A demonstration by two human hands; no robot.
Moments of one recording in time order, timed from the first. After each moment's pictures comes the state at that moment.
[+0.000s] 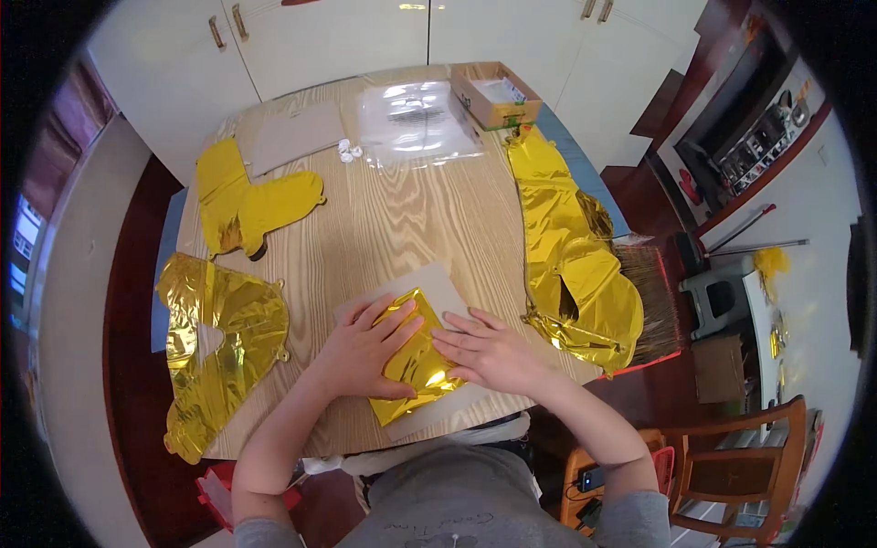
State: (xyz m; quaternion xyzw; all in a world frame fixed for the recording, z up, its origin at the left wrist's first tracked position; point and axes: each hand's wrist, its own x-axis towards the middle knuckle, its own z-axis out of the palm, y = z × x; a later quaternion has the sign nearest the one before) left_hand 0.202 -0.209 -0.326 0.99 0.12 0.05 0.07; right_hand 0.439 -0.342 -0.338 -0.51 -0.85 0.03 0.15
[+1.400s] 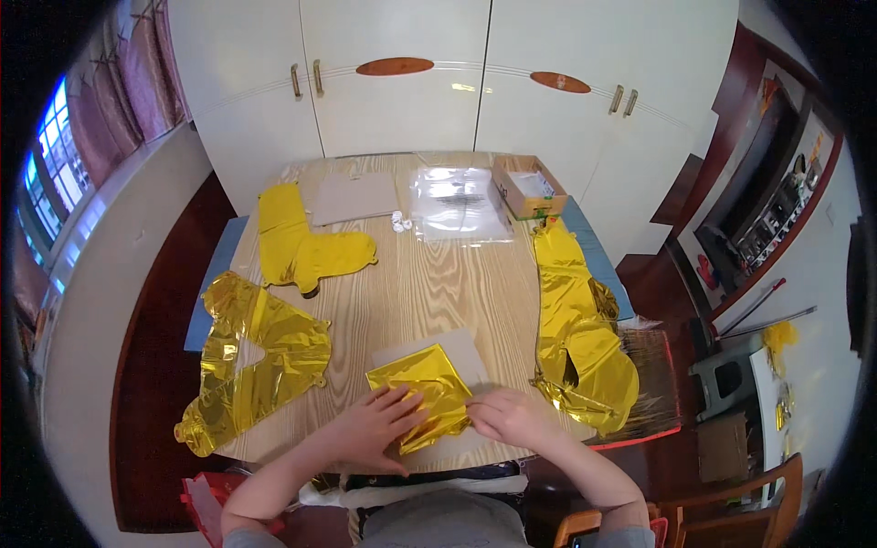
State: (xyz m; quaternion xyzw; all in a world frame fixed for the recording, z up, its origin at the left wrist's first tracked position) left_hand 0.153 -0.259 -0.290 0.99 0.11 0.00 0.11; right_hand 0.434 -0.354 -0.319 -0.44 -0.84 -0.01 0.31
